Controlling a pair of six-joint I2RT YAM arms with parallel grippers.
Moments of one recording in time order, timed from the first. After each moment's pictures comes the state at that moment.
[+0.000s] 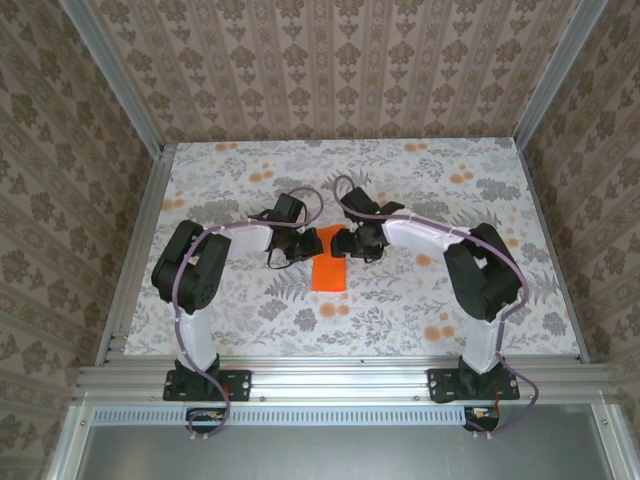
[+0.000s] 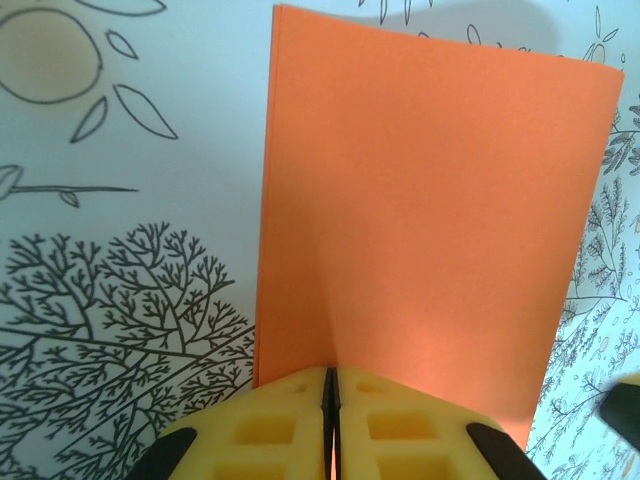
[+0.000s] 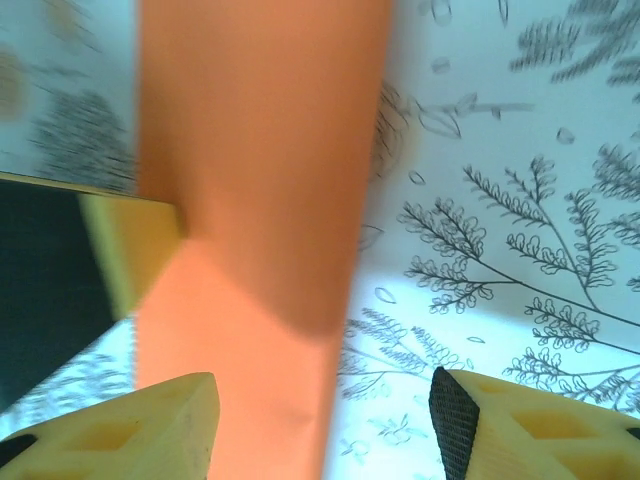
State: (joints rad) left arm -0.55 1.92 1.09 -0.24 0.41 -0.71; right arm 0.58 1.86 1.30 -0.59 -0.12 0.59
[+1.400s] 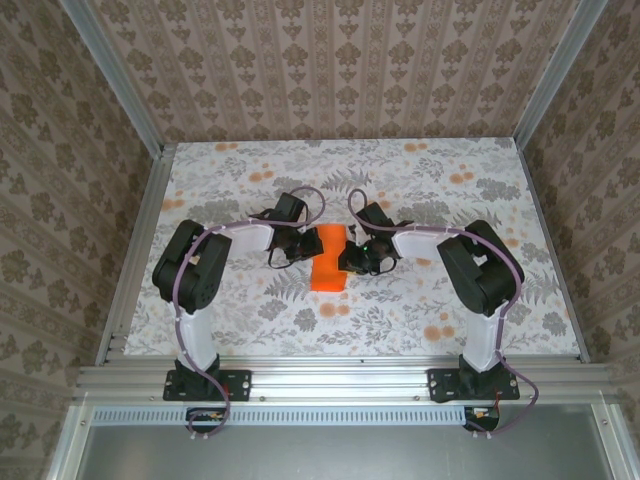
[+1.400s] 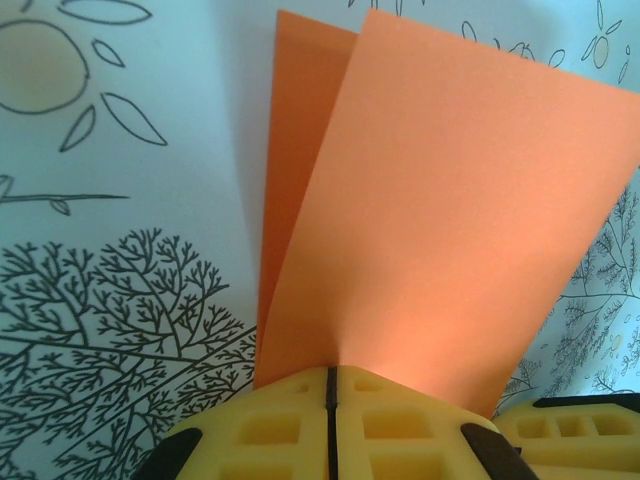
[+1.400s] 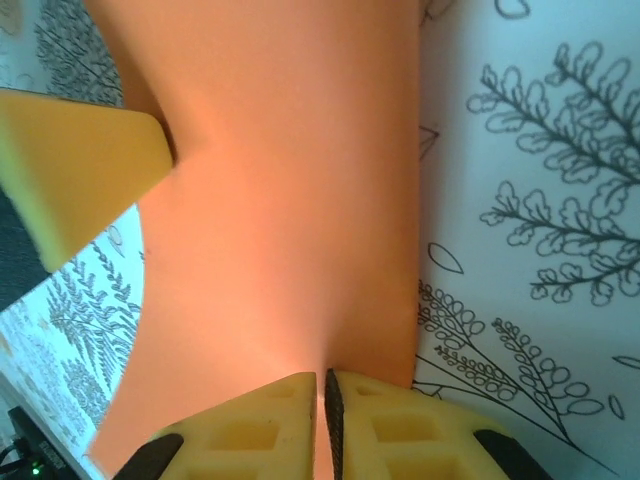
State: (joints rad) left arm -0.56 1.92 1.10 -0.26 0.40 -0.69; right arm 0.52 1.91 1.06 -0.27 -0.48 0.67
